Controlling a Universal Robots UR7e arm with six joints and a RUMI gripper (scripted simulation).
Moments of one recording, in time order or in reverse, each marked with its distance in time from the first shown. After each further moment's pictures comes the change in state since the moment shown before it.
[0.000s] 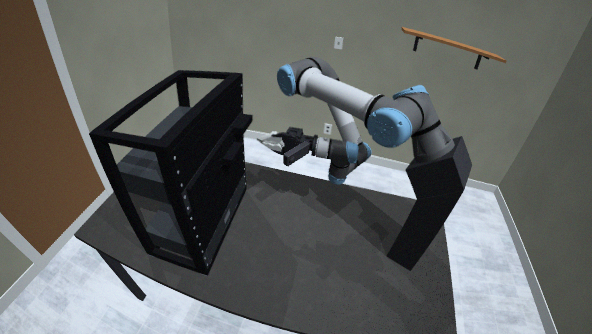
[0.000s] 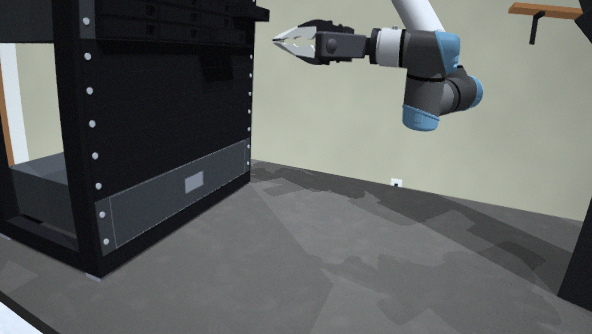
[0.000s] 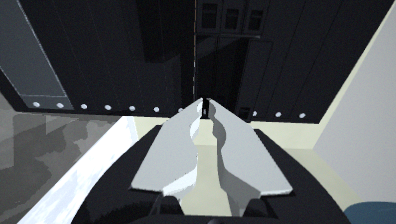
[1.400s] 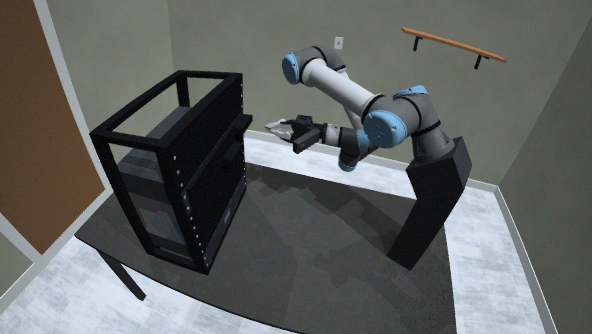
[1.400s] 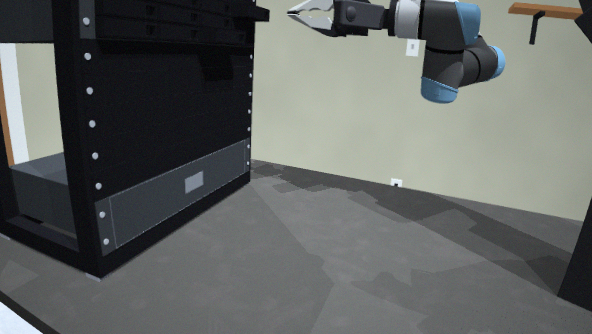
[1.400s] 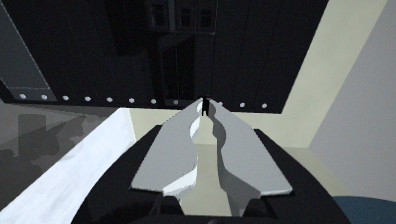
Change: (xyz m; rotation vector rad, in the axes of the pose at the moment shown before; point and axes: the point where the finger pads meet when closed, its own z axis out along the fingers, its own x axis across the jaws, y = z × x) arm 0.058 0.001 -0.030 0.002 0.002 0.001
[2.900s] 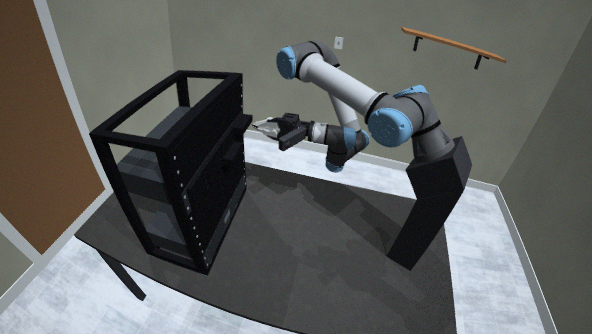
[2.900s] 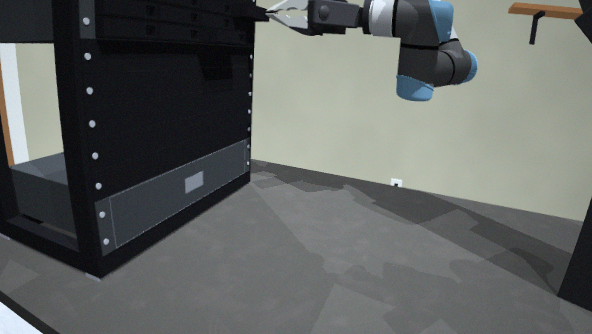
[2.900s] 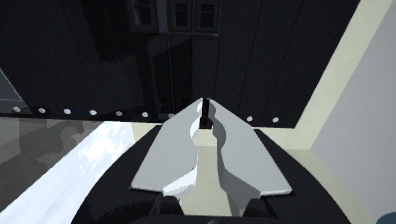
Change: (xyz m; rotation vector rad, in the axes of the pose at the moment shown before) arm 0.000 0.000 0.049 0.000 0.000 0.000
